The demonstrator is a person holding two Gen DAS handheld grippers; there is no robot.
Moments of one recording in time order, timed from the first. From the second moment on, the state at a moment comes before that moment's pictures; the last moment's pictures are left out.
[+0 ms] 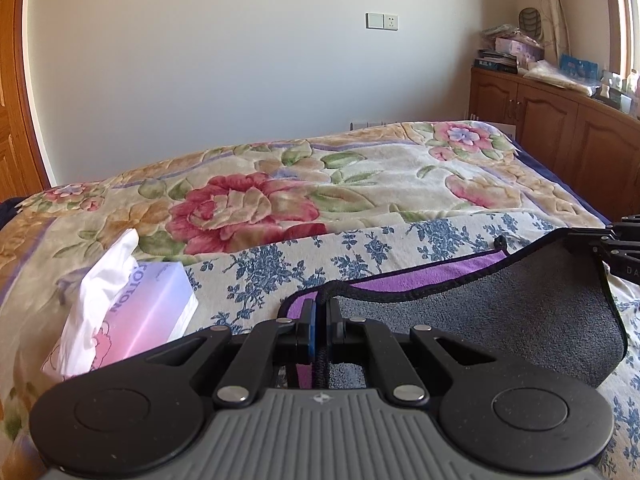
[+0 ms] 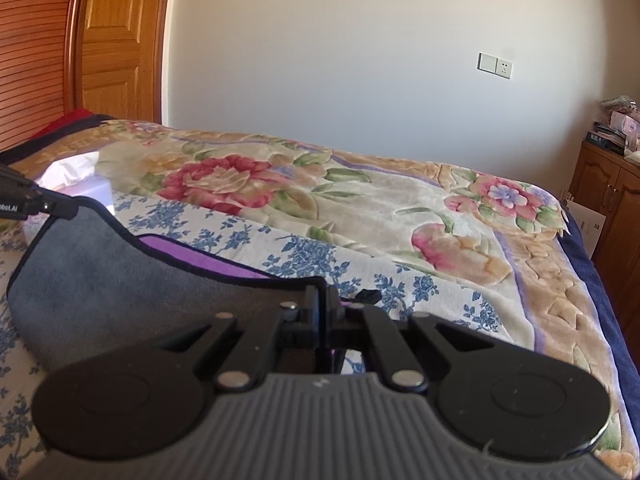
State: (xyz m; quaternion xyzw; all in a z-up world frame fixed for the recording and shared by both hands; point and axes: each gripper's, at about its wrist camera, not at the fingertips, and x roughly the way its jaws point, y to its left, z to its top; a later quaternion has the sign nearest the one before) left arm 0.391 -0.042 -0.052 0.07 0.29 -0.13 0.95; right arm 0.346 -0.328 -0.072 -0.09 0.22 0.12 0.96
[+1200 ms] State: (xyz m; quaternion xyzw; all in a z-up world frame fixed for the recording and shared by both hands) left arm 0.448 -0.053 -0.069 0.06 0.28 -0.09 0.95; right arm 0.405 -0.325 -0.092 -0.13 0.23 0.10 0.96
